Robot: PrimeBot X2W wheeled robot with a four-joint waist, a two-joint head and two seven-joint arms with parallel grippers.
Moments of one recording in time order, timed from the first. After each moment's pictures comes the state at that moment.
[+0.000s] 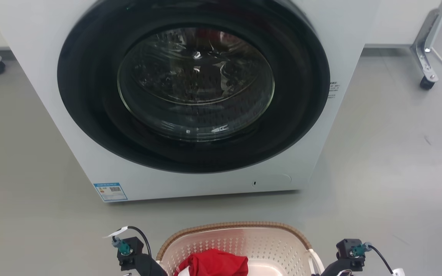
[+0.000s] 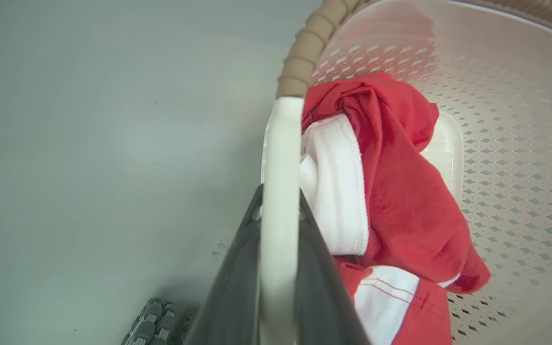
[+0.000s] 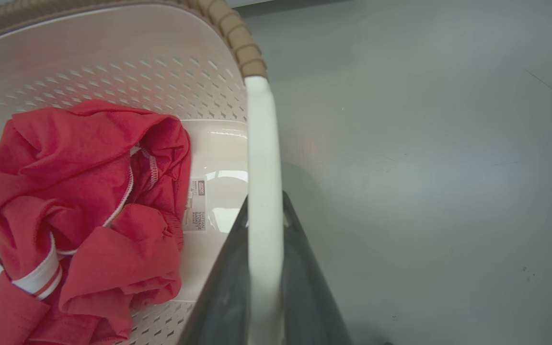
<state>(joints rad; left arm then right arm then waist) -0.49 0.04 -0.74 1.19 -1.01 -0.01 0.27 -0.47 -0.05 0.65 1.21 0.72 0.11 0.12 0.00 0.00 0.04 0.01</state>
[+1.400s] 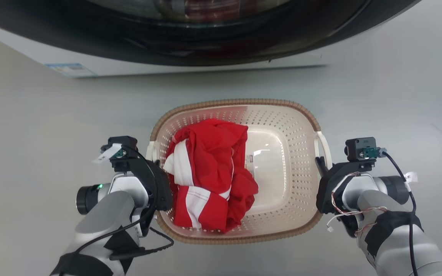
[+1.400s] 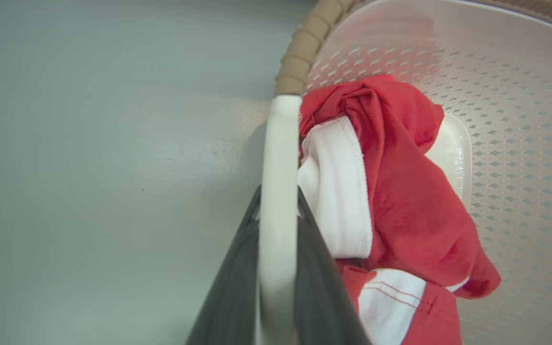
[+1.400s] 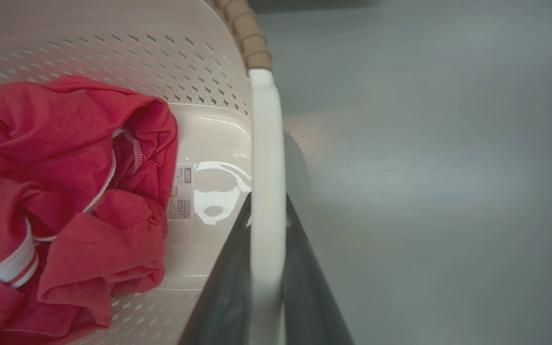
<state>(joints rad) -0.82 0.04 -0.75 1.16 -0.97 0.03 0.04 -0.83 -0.09 0.68 1.20 0.67 0.08 -0.04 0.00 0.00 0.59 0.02</state>
